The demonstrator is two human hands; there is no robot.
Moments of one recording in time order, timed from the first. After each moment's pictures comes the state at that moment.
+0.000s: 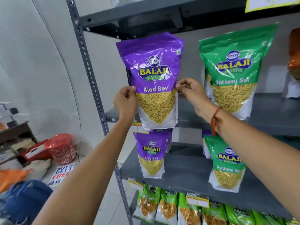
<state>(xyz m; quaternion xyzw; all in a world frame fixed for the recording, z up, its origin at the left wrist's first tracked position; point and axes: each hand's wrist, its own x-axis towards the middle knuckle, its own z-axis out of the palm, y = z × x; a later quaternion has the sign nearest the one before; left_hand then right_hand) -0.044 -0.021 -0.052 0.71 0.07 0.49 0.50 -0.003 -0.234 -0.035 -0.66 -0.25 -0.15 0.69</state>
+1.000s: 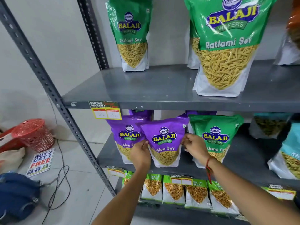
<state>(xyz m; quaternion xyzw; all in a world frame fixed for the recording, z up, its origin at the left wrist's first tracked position) -0.011 -0.110 -0.329 0.83 0.21 0.23 0.47 0.030 -0.316 -0.322 -0.88 -0.02 -0.03 0.48</state>
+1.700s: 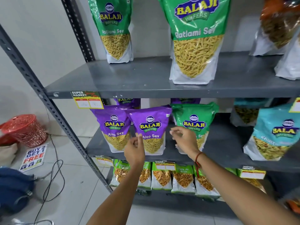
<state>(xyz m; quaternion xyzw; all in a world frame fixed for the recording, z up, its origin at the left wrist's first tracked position) -0.048 -0.166 -0.344 0.75 0.25 0.26 0.56 -0.013 -0.351 -0.320 -0.85 -0.02 -0.09 0.52</state>
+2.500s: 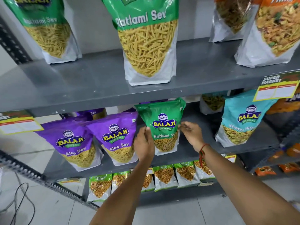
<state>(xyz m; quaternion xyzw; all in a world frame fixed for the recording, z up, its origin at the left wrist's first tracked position) 0.021 -0.292 -0.354 0.85 0.05 0.21 0.47 0.031 -0.481 -0.356 -0.80 0.13 -0.12 0.57</state>
